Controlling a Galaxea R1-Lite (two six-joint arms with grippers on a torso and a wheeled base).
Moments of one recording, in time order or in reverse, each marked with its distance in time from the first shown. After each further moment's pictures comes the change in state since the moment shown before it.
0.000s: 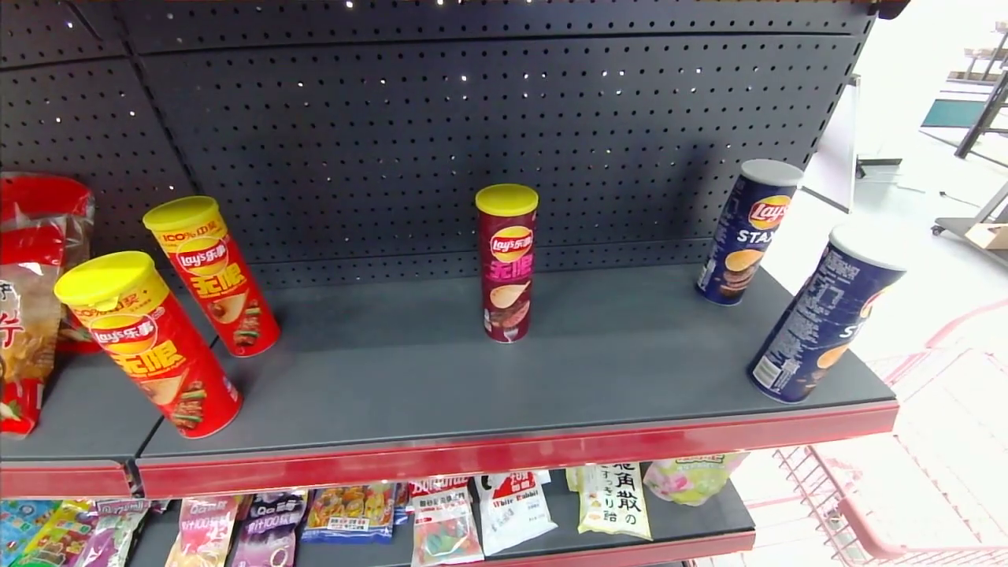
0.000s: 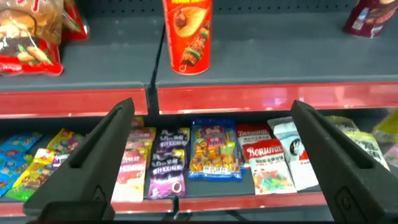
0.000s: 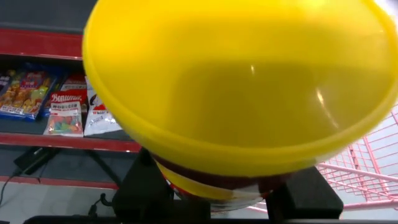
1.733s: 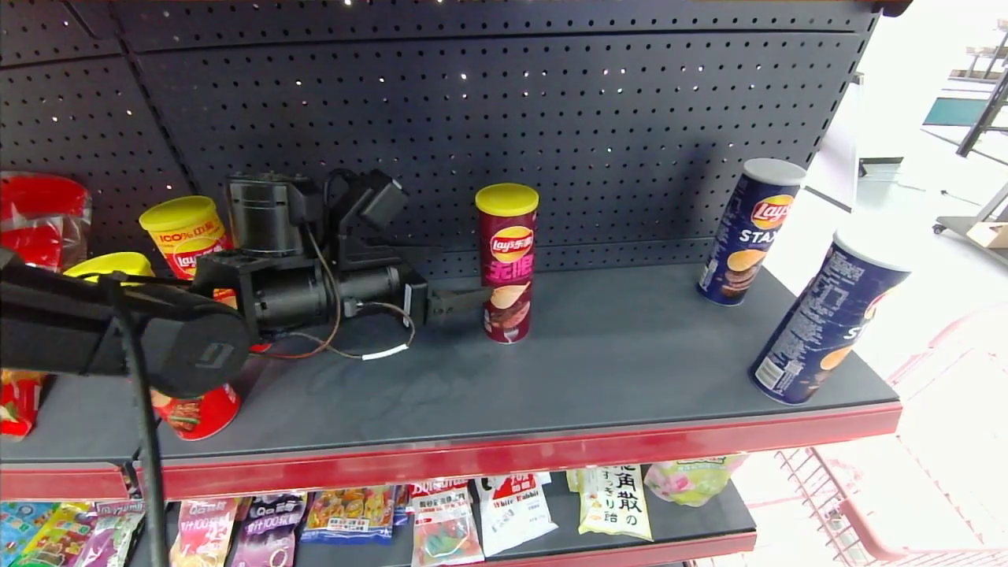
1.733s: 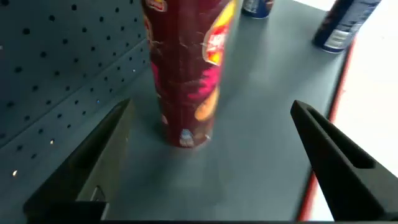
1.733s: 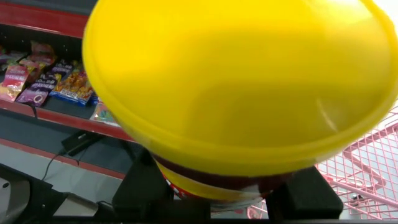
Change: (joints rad) left arm -0.385 1.860 -1.021 -0.632 -0.573 0.145; right arm 0.050 -0.153 0.103 -0.005 0.174 -0.004
